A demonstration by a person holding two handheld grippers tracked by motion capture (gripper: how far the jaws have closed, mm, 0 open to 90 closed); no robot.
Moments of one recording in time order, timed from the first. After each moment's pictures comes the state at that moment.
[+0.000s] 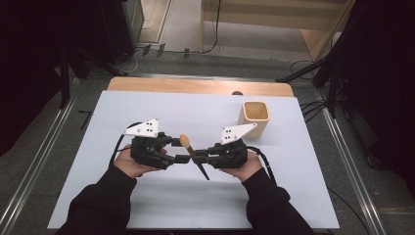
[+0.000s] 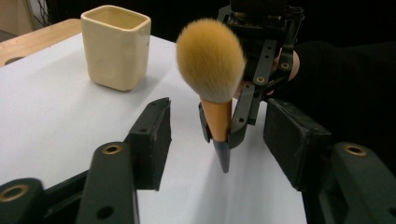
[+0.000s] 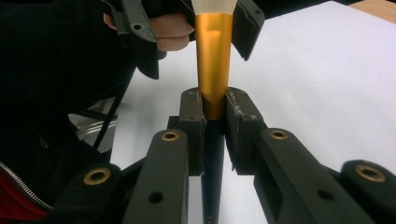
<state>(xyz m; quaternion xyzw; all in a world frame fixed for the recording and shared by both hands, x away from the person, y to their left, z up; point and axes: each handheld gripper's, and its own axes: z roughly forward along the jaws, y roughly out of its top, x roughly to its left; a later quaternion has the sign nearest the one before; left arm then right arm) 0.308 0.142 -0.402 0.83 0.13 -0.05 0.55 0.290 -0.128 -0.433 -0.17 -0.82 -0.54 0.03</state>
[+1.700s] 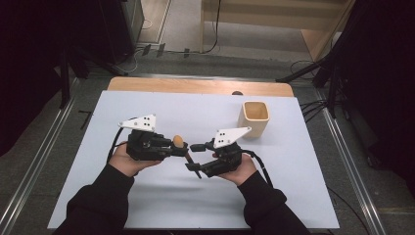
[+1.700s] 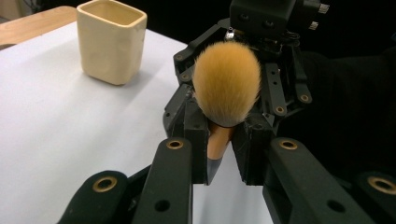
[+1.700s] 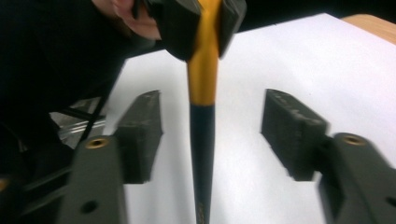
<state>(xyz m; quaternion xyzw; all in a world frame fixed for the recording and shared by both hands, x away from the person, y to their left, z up) 0.311 0.146 -0.382 0.84 0.14 -0.07 0.52 0.286 -0.113 -0.435 -0.17 -0.82 -0.54 0.00</state>
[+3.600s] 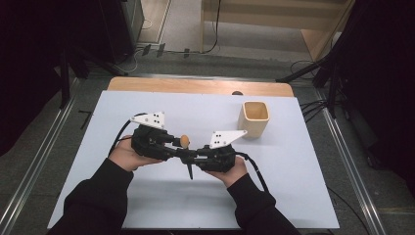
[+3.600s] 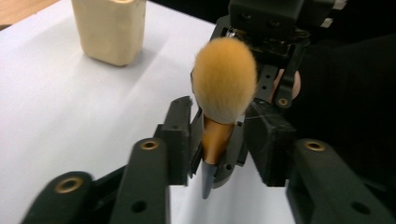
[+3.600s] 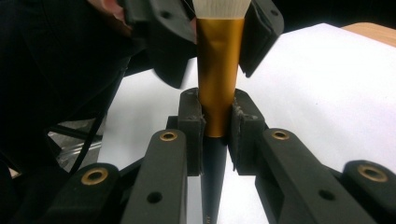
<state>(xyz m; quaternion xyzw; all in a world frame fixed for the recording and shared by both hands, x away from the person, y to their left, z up) 0.320 0.134 -0.380 0.86 0.13 -0.07 0.49 0.288 -0.101 -0.449 -0.18 -0.80 -0.58 0.00</state>
